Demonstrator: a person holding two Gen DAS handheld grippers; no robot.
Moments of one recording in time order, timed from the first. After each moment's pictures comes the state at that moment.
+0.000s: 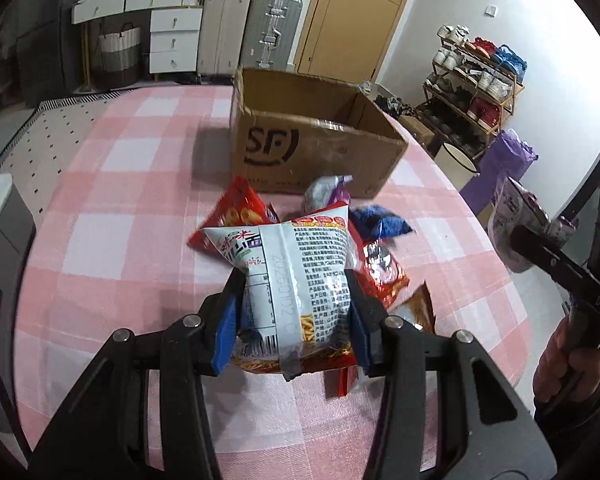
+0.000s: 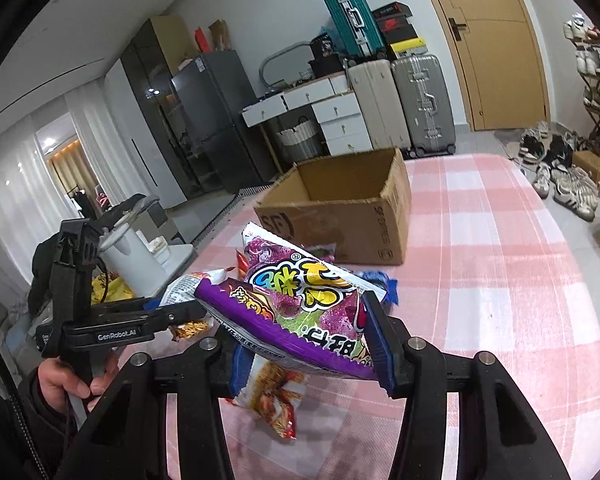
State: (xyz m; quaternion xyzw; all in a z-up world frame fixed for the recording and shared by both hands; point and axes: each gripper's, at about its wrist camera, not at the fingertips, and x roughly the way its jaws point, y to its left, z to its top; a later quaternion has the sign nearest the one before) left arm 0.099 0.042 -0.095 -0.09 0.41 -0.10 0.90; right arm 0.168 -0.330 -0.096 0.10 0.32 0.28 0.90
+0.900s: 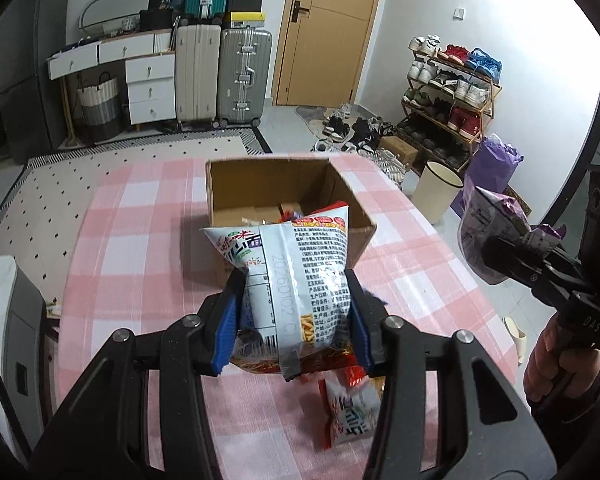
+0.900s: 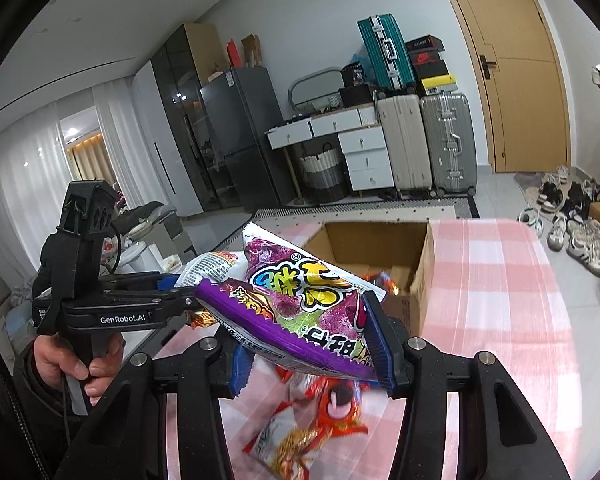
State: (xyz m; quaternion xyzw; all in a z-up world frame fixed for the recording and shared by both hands) left arm 0.121 0.033 0.023 -0.04 0.36 -0.13 0.92; right arm 0.196 -0.309 -0.014 0.07 0.26 0.31 0.91
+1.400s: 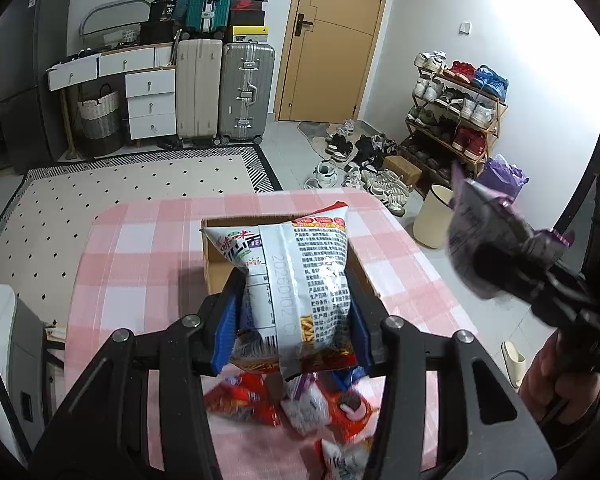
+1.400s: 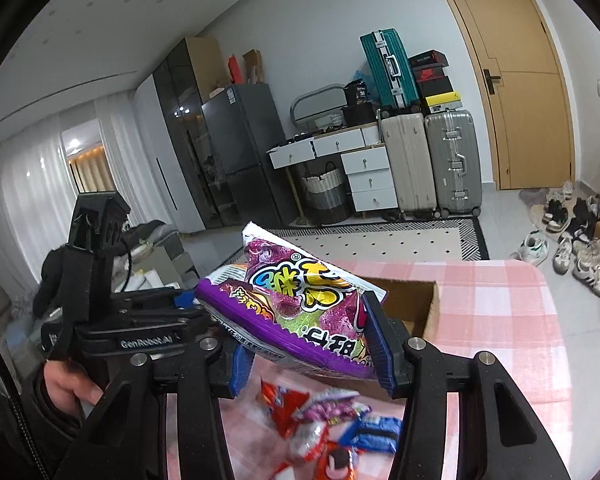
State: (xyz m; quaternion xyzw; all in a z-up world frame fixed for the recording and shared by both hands) left arm 0.198 0.016 0.084 -0.05 0.34 -0.12 0.93; right arm 0.255 -0.289 0.039 0.08 0.24 0.31 0.92
